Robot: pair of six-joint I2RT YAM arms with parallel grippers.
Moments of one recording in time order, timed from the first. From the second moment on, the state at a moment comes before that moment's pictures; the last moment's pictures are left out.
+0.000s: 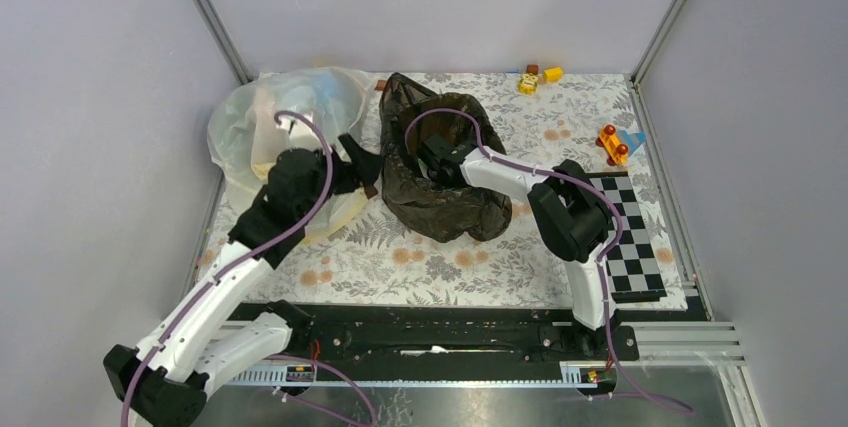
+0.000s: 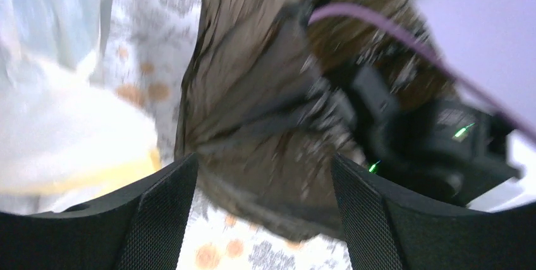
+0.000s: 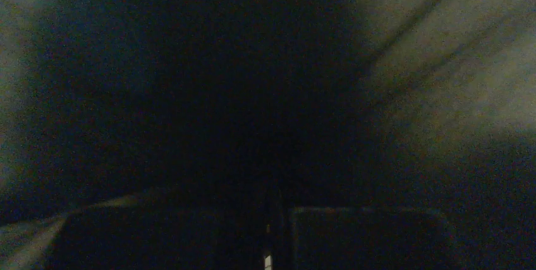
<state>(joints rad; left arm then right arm) -0.52 0.84 0.80 -0.28 -0.11 -0.64 0.75 2.07 1.52 -0.80 -0.04 0.06</state>
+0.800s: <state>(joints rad) -0.36 1.66 1.50 -0.13 0.18 -0.51 0.75 2.03 1.48 -0.80 -0.05 0.04</state>
